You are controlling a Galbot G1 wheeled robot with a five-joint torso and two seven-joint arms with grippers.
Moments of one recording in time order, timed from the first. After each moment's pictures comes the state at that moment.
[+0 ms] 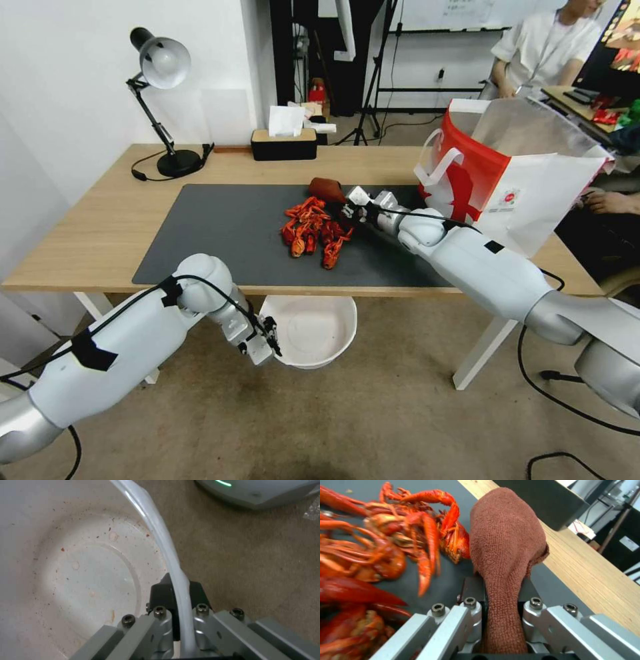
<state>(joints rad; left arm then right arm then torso) 0.50 -0.84 0.31 -1.67 0.41 -0.34 1.36 -0.11 1.04 -0.65 1.12 0.56 -0.06 -0.21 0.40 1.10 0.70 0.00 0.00</state>
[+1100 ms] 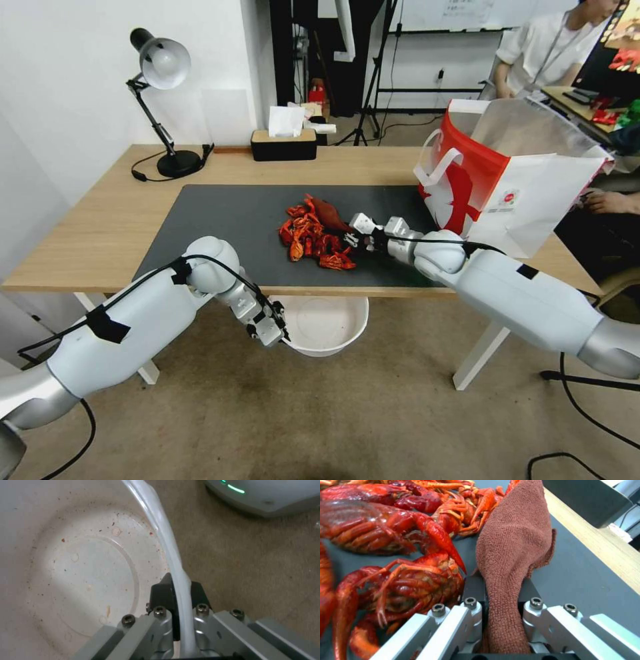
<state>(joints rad) 0.44 -0.86 0.34 -1.62 0.34 -0.31 1.35 -0.20 0.85 -0.68 1.40 0.58 -0.08 -0.24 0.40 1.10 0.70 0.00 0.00</state>
